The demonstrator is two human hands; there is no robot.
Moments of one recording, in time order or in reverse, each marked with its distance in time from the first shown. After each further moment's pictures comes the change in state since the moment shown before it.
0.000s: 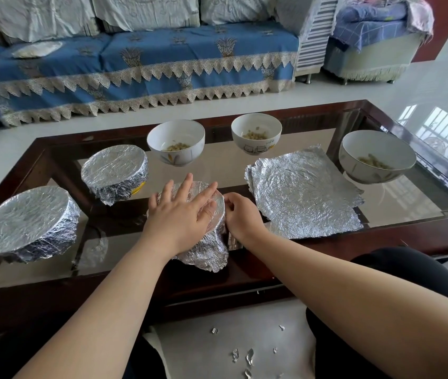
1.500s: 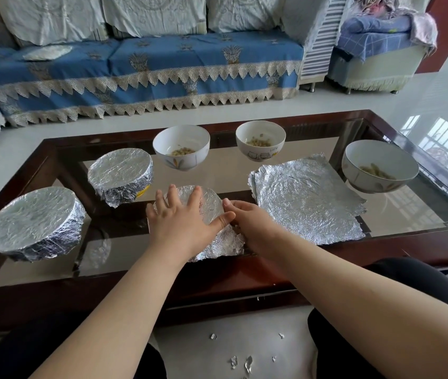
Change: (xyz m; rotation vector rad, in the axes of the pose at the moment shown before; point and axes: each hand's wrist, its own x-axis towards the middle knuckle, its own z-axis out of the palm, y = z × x) left_hand -0.007 0.015 -0.005 -0.027 0.009 -0.253; right_hand -0.007 -0.008 -0.017 0.822 -0.263 0.274
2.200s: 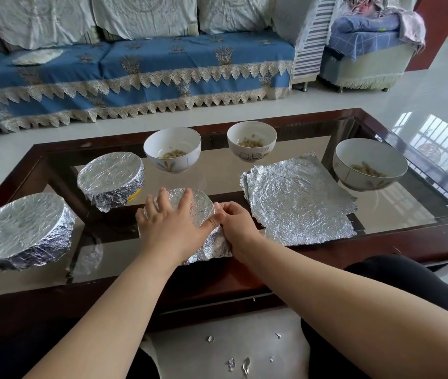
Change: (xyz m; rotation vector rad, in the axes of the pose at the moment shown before) left_hand 0.000 0.001 0.003 0.017 0.037 -0.011; right_hand 0.010 0.016 0.014 0.033 0.238 -0.015
